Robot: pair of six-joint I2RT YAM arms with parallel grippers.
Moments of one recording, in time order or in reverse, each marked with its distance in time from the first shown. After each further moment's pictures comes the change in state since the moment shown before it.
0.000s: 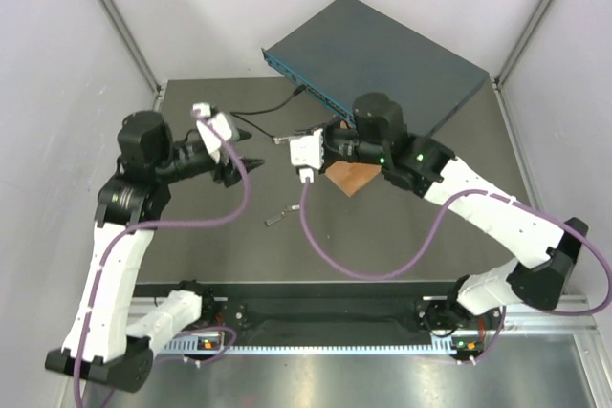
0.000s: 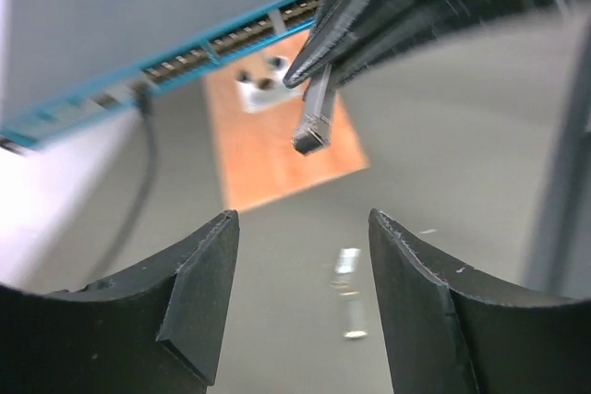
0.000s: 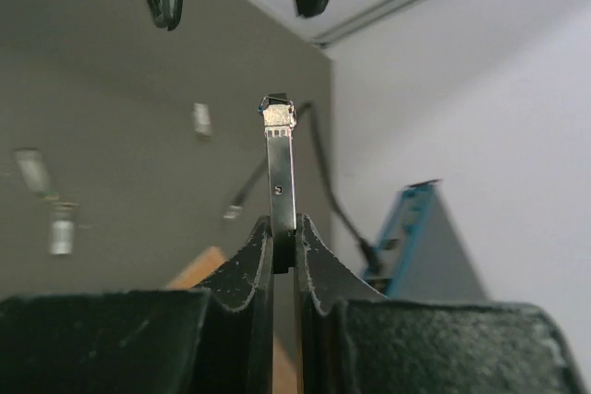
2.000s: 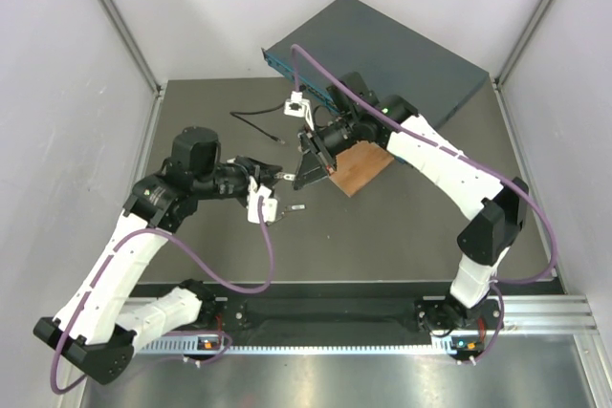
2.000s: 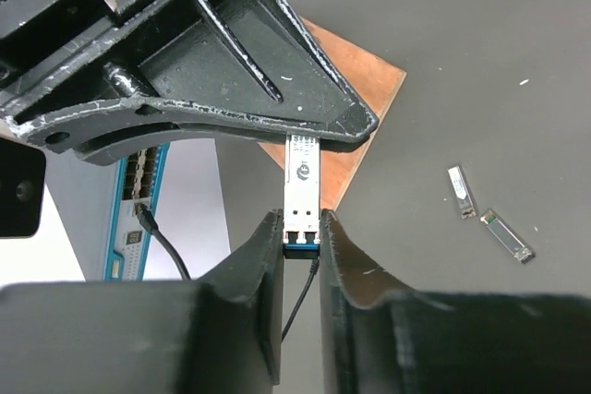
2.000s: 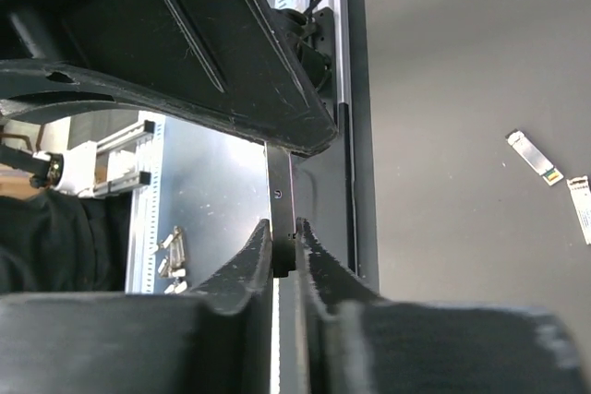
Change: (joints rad) left arm -0.288 -0.002 -0.122 -0.161 -0.172 0.921; right arm -0.178 0.376 0.367 -0.585 -0.731 1.083
